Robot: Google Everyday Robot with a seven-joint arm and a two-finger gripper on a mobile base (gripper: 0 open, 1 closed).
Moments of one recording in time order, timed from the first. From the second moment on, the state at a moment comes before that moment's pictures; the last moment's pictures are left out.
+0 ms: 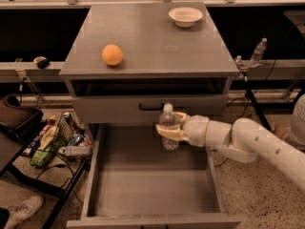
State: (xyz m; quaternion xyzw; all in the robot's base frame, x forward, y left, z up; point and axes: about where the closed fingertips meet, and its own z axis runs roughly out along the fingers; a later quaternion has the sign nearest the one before) arm 0.588 -0.050 0.686 -0.43 0.63 0.32 0.56
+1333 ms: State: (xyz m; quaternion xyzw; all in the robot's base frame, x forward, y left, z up) arm 0.633 -0.079 0.878 -0.36 0.67 0.27 0.58
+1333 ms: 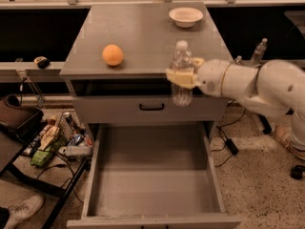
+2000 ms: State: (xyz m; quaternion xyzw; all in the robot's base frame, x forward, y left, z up) arm 0.706 -0.063 1.002 -0.30 0.67 0.20 0.65
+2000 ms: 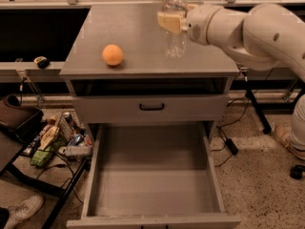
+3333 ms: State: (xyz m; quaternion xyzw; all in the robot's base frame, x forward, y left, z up) arm 0.944 -0.022 1.002 -0.23 0.67 0.18 0.68
